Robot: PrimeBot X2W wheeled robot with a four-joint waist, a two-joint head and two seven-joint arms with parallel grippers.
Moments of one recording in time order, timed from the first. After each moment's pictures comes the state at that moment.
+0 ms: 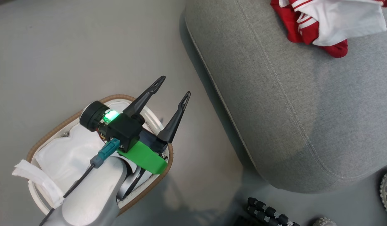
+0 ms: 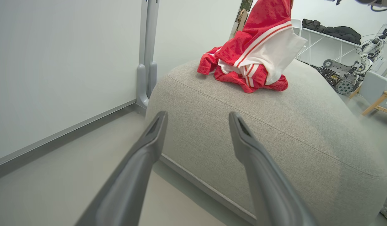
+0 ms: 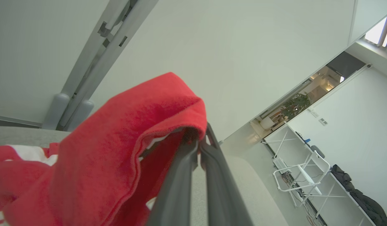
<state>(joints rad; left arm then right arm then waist) -0.52 0.31 -0.67 0.16 -0.39 -0.13 -0.26 -1.11 -0.30 -0.31 0.66 -0.46 0.13 -0.24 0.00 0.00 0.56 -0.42</state>
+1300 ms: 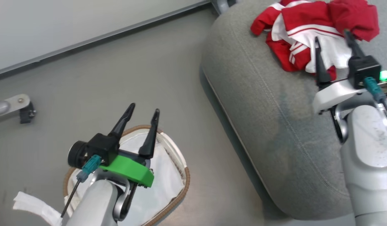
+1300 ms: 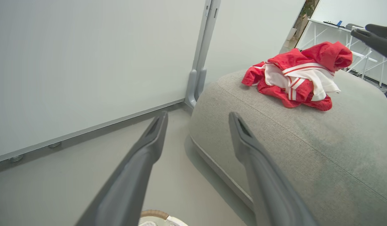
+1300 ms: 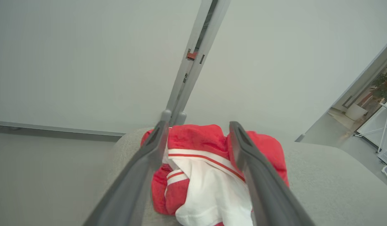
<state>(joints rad) -0.33 0.16 -0.42 0.29 -0.37 -0.13 -0.26 -0.65 -0.11 -0.12 0.46 -0.19 0.13 -0.26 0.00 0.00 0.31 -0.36</state>
